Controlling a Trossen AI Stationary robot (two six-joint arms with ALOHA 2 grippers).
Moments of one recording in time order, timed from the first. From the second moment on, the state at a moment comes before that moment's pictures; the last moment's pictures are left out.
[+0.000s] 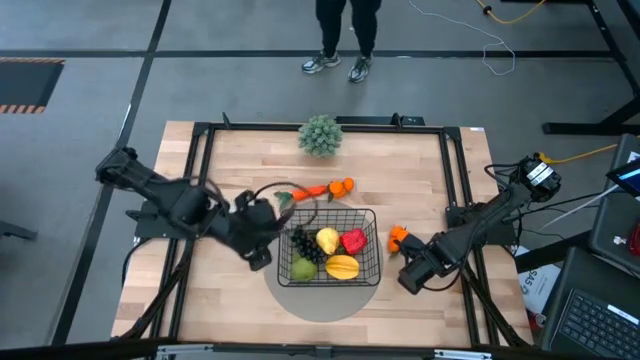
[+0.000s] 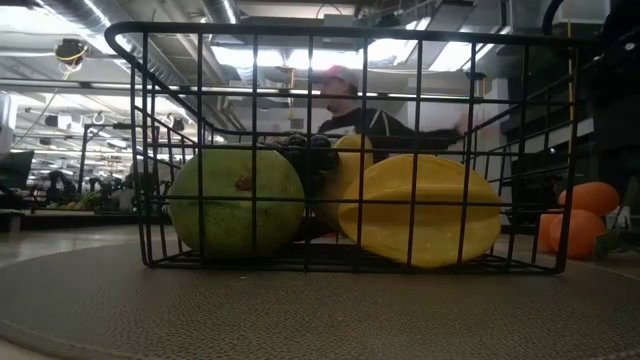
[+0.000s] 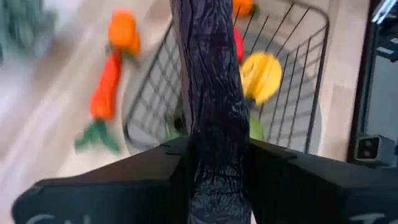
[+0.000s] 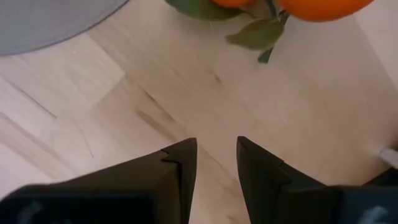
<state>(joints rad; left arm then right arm) -0.47 1.38 1.46 -0.99 -0.45 -0.71 0.66 1.46 0.88 -0.96 -0.01 1.40</state>
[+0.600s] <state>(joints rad) -0.22 1.47 1.46 -0.75 -0.01 -0.31 0.57 1.46 0.88 -0.96 -0.19 1.41</state>
